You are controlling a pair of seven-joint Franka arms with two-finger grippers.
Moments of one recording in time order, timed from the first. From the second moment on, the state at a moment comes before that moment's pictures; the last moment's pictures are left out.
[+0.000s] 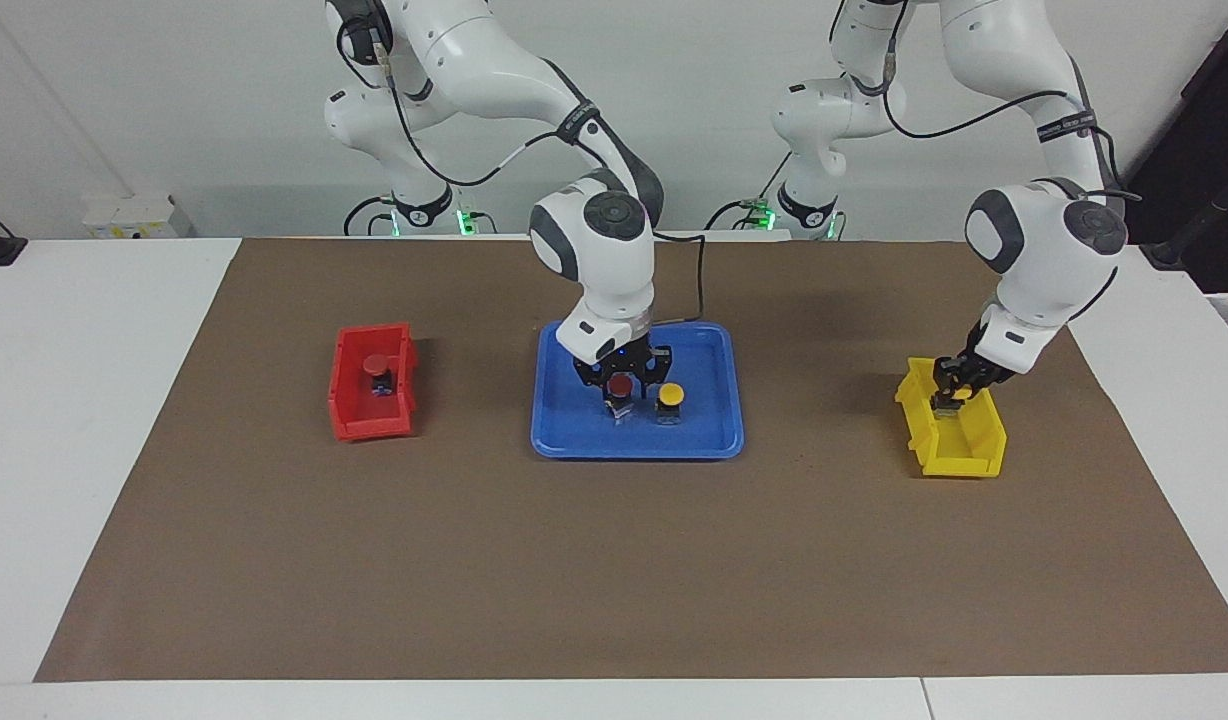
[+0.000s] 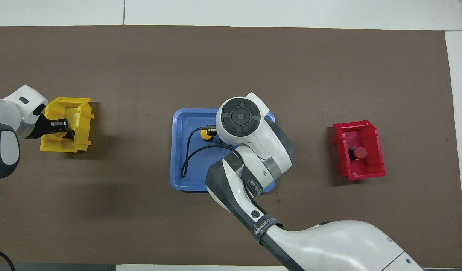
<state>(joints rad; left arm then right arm) 0.02 0.09 0.05 -2.19 0.00 2.33 0.02 0.57 0.41 0.06 -1.72 -0.02 2.20 0.67</state>
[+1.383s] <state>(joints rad) -0.33 0.06 0.01 -1.86 0.00 2.01 -0.45 0.06 0.10 0.03 -1.86 -0.01 1.94 -0.05</state>
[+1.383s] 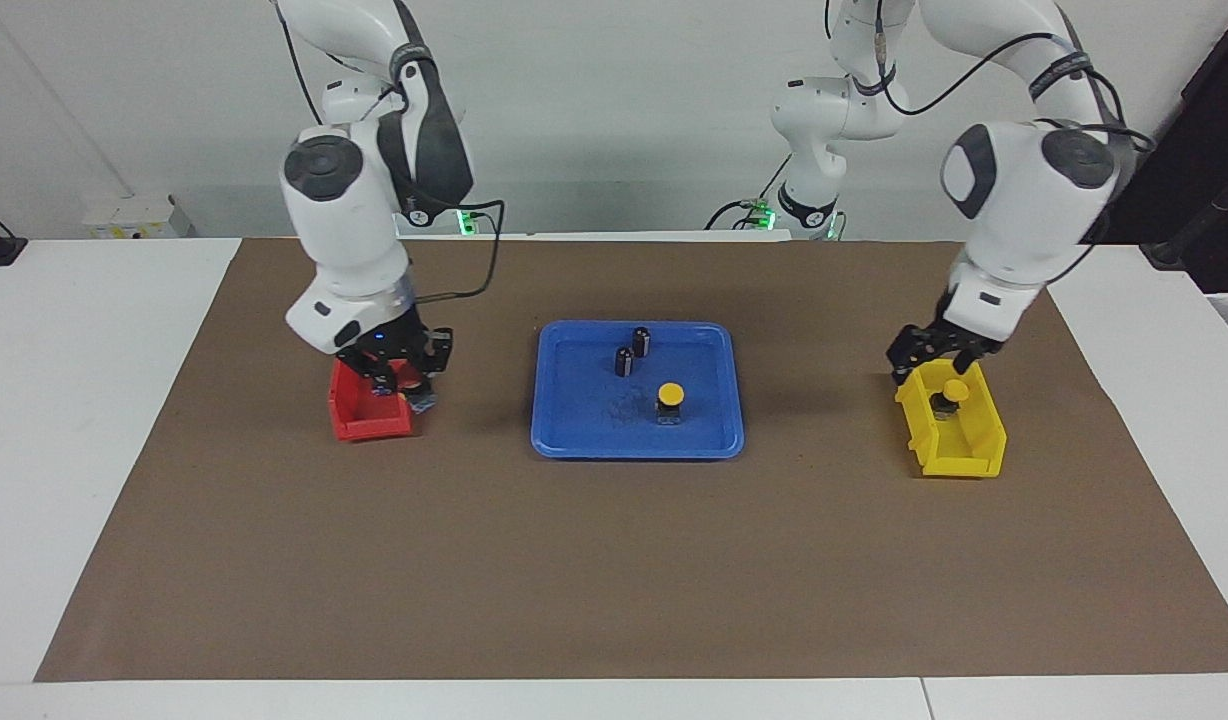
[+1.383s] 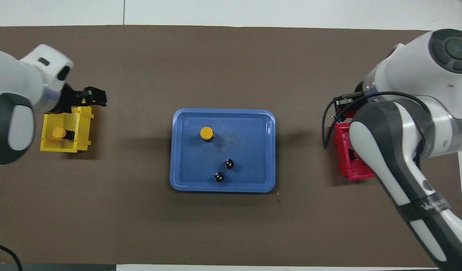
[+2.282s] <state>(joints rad) -0.67 0.33 0.01 -1.87 0.00 2.29 -0.75 -0.03 -0.02 0.04 -2.28 0.03 2.35 -0.19</state>
